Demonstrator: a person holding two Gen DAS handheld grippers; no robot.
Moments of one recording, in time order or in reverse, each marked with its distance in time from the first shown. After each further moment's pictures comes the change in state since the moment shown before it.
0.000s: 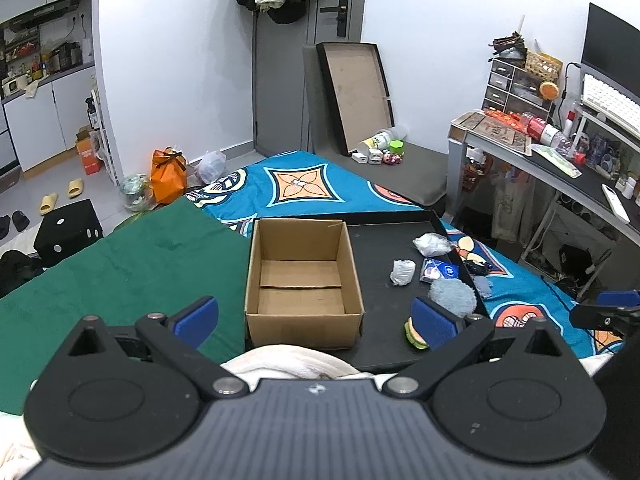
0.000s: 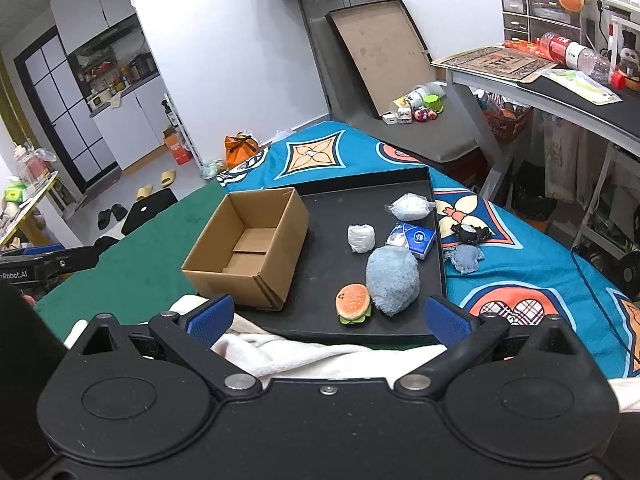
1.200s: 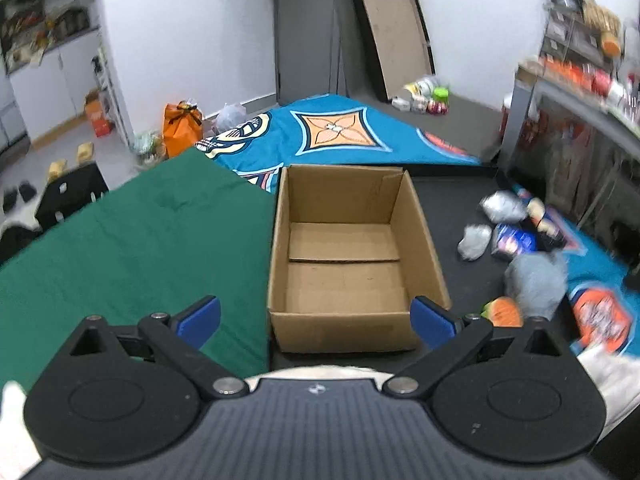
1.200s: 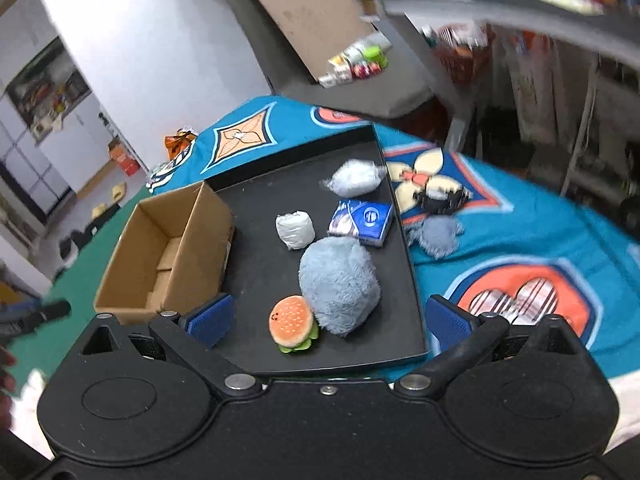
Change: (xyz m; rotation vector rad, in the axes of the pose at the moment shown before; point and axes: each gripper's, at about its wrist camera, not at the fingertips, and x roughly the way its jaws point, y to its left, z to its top) left arm 0.133 0.035 -0.012 0.036 0.134 0.086; right arm 0.110 -0.067 0.004 0.200 0.082 -0.075
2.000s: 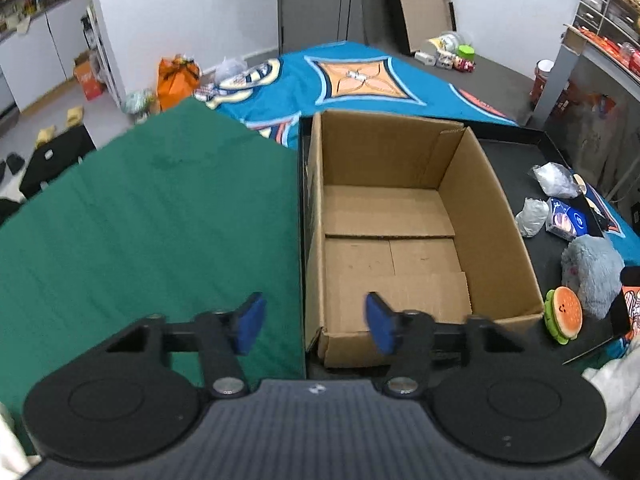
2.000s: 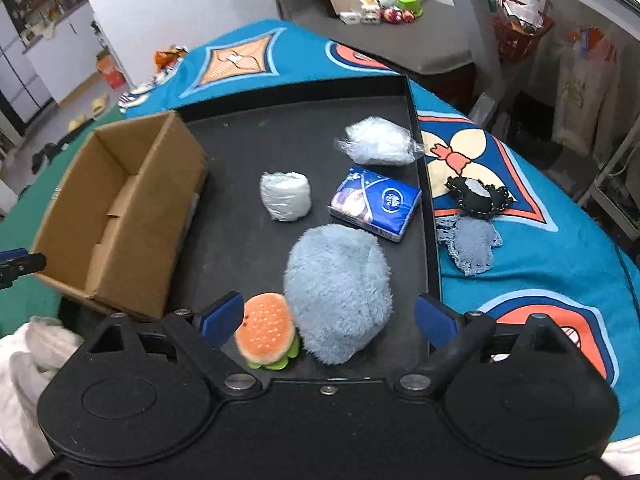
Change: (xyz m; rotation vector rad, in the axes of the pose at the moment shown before) left arm 0.087 0.042 0.001 -0.055 0.141 -0.034; right arm 0.095 0.033 0.024 -0.205 0.196 -0.111
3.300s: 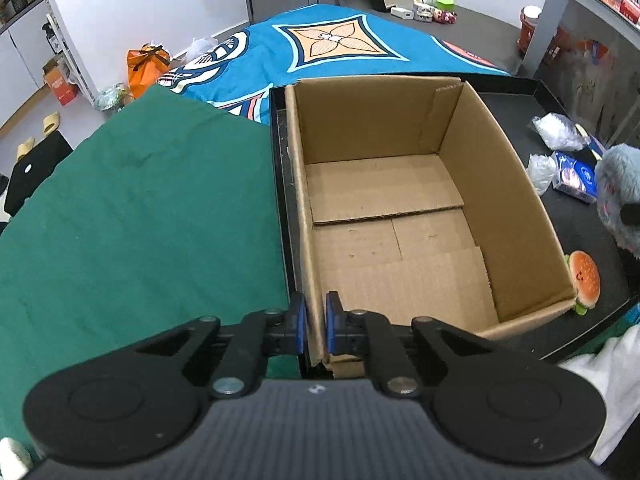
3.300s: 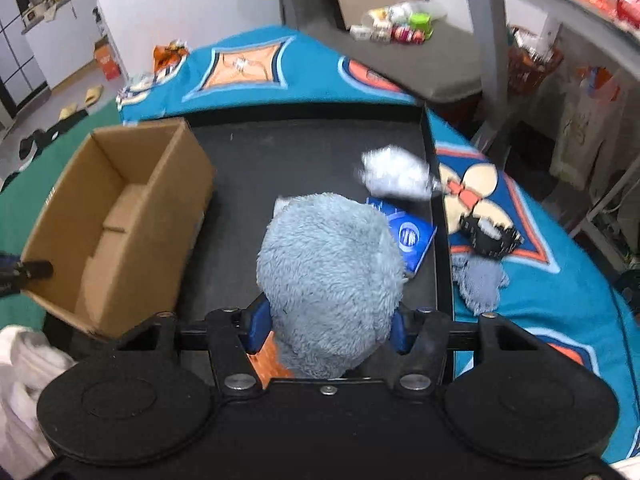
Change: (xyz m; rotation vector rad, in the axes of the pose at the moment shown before) left arm 0.034 -0.010 0.014 0.119 0.095 -0.007; right arm 0.001 0.035 0.020 -0.065 -0.050 -0.060
